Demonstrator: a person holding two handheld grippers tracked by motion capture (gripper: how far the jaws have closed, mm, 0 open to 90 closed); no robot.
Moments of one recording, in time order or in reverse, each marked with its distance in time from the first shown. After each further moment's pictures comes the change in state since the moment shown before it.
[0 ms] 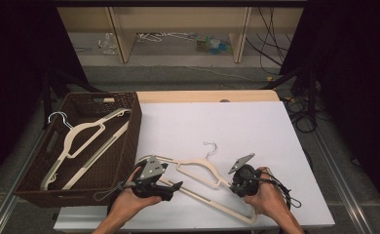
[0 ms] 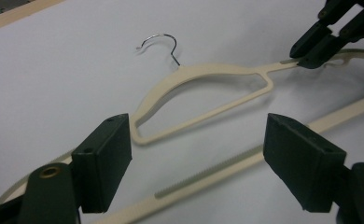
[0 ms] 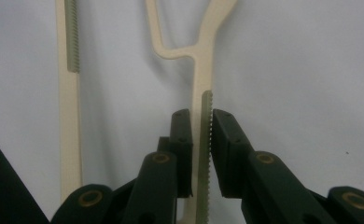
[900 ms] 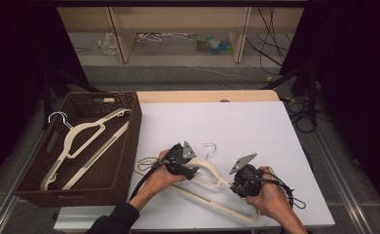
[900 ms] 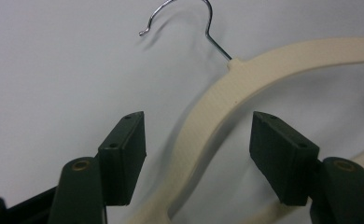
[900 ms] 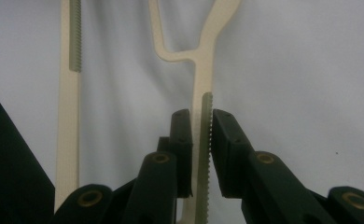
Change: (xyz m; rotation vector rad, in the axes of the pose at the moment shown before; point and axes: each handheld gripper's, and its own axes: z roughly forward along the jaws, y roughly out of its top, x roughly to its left) left arm 0.021 0.023 0.106 0.204 0.065 0.156; right arm 0.005 0.002 -0.015 -0.015 0.001 -0.027
